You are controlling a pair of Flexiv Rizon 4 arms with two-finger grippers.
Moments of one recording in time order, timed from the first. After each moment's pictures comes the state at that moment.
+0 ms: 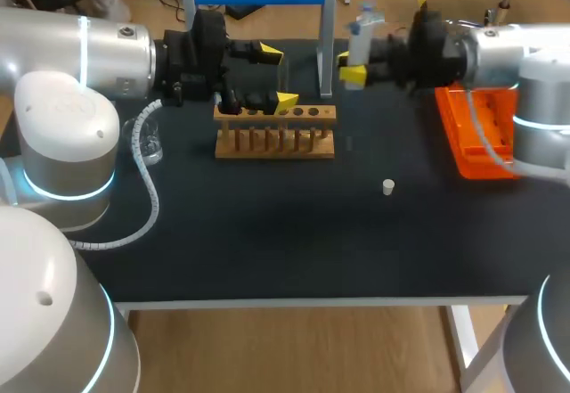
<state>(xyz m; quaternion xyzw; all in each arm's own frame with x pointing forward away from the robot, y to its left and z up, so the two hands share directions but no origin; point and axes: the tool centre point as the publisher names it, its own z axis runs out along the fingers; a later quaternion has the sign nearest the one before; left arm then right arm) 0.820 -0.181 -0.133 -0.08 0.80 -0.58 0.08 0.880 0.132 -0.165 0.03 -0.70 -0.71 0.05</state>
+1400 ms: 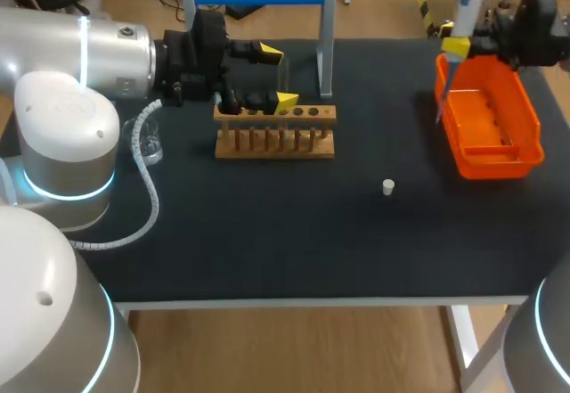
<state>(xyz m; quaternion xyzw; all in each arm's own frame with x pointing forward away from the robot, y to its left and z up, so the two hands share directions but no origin) 0.820 -0.181 -0.133 -0.08 0.80 -0.58 0.08 0.915 -0.027 -0.142 -0.01 -0.70 -0.71 -0.01</state>
